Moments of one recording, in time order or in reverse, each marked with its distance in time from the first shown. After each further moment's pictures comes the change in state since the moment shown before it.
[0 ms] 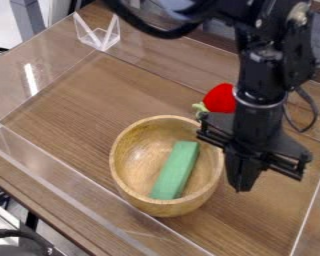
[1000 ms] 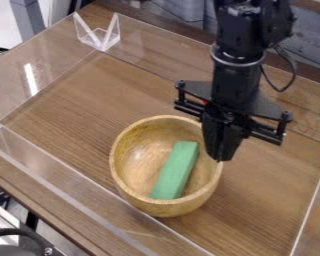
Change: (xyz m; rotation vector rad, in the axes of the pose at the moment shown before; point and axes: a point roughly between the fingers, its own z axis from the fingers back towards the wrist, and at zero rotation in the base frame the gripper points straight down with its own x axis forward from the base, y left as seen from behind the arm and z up) arm 0.001 0.025 0.027 0.028 0.000 0.098
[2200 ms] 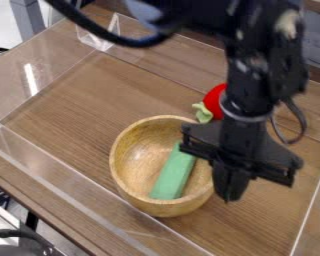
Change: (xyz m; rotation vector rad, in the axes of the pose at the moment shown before) arm -0.021 -0.021 -0.029 0.012 -0.035 0.056
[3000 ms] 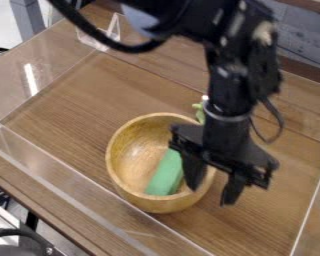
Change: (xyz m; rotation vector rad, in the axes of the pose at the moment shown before) arm 0.006 0.026 -0.009 -0.006 0.067 -0.089
